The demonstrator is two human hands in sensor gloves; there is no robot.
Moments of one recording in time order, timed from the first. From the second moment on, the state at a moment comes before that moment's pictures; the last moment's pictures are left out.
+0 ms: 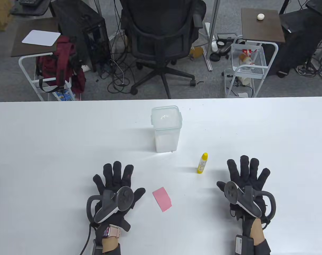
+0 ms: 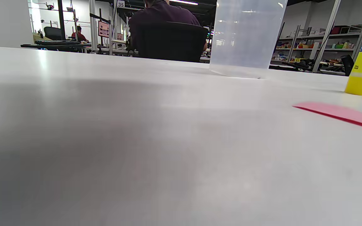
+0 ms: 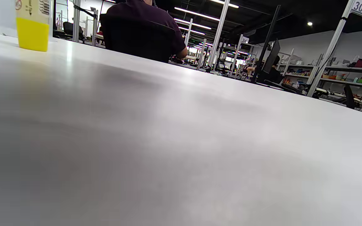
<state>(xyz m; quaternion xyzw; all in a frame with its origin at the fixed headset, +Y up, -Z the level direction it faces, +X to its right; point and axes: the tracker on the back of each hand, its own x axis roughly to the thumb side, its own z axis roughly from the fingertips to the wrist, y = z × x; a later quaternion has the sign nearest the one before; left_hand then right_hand) -0.181 -0.747 -0.257 -0.05 -0.08 0.04 1.00 0.236 -0.762 -0.267 0.05 0.02 -1.00 0.08</state>
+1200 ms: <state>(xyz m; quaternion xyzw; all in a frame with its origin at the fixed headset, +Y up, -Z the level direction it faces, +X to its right) -0.161 -0.706 -0.291 -0.04 -0.06 0.12 0.99 0.245 -0.764 -0.260 0.07 0.02 -1.00 0.04</state>
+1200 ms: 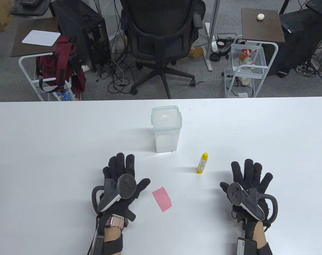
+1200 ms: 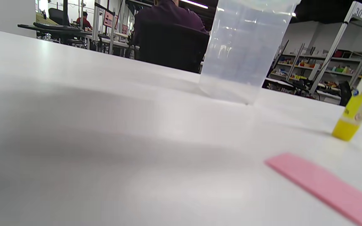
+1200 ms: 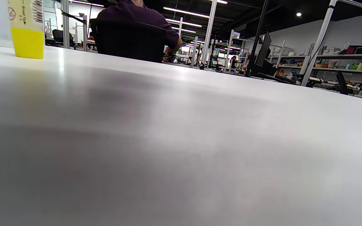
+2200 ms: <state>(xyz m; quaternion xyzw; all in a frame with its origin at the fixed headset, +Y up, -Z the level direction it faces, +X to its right) -0.047 -0.628 -0.467 -0.17 -0.09 0.02 0.98 0.262 -0.768 -0.278 0.08 -0.01 -1.00 0.01</state>
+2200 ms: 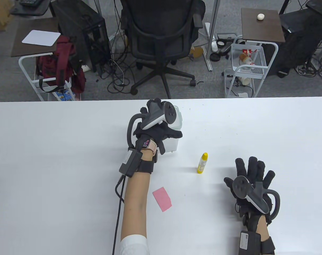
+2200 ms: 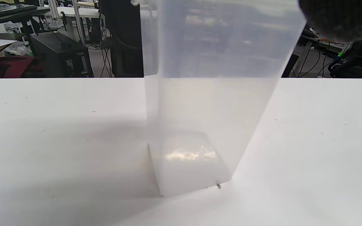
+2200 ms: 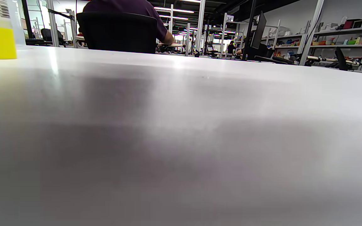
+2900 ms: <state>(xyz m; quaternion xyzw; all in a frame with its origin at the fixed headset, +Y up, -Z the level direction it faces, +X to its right) -0.083 -0.606 -0.407 0.00 -0.20 -0.01 0.98 0.247 -0.765 -0.276 0.05 0.01 -1.00 0.03</state>
